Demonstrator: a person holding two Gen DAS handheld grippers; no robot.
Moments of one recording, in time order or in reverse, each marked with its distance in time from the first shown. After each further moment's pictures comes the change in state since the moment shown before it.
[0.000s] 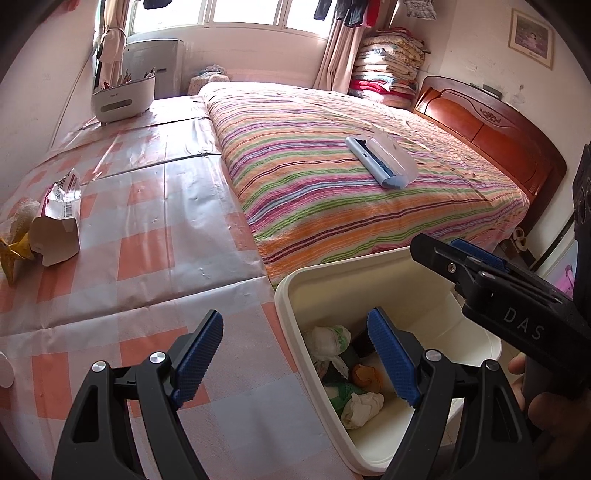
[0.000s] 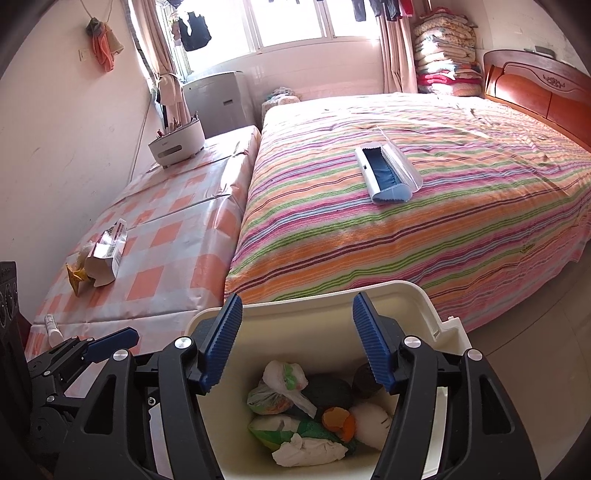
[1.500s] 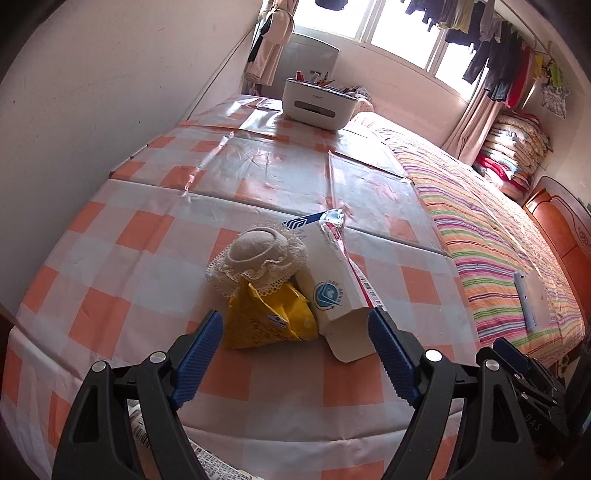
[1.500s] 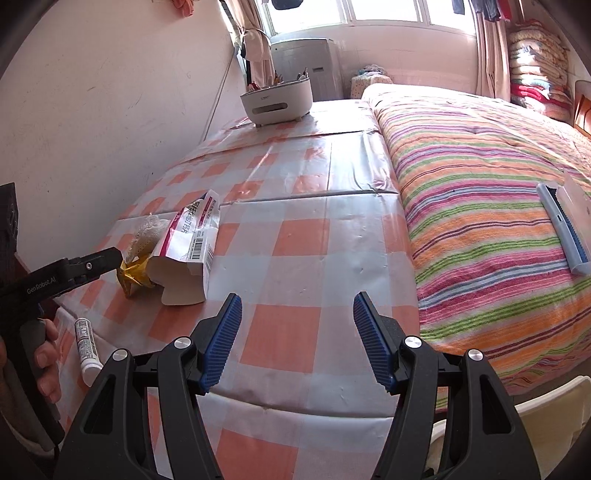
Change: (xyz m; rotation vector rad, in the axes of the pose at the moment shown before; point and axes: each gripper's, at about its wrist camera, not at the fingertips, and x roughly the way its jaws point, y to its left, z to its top) left arm -0.055 0.279 0.044 -0.429 -0.076 0.275; right arm 0.111 0.187 0.042 -0.224 0.119 0.249
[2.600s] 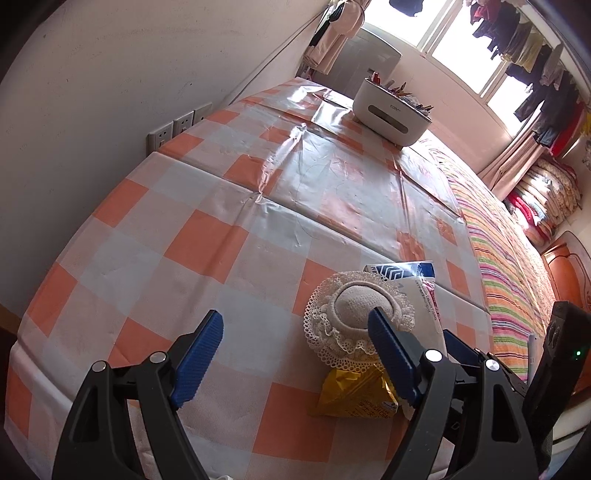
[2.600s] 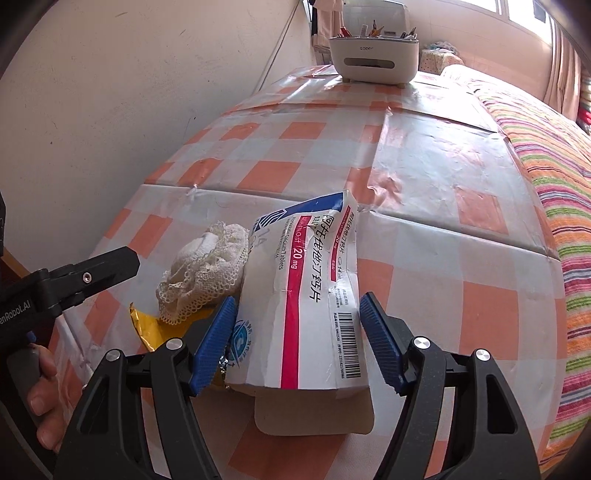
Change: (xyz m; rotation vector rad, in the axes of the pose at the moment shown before) left arm 0.034 0.076 0.044 -0.193 0.062 0.034; right arm 0.138 0.111 0.059 -0.124 0.214 0.095
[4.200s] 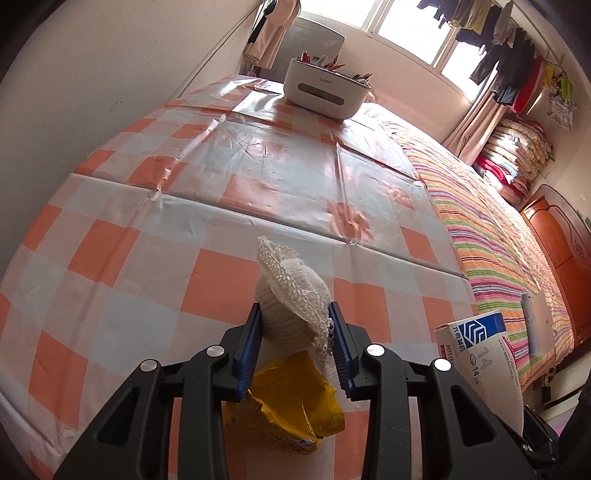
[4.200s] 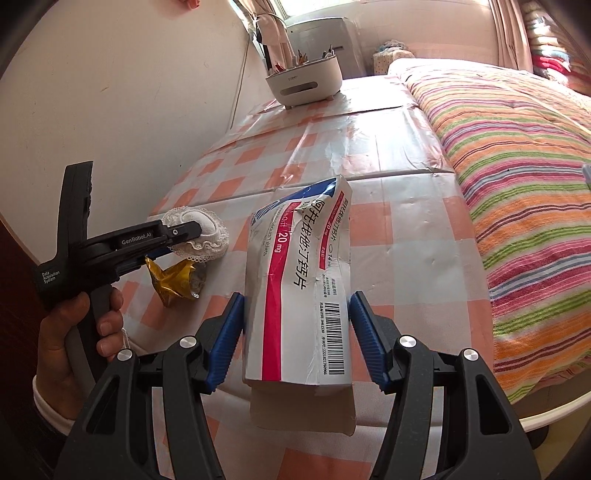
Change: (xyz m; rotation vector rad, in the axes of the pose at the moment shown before) left arm 0.027 -0.069 -0.022 0.179 -0.010 -0.077; right arm -0.117 -0.078 -0.091 0.197 -0.161 0.044
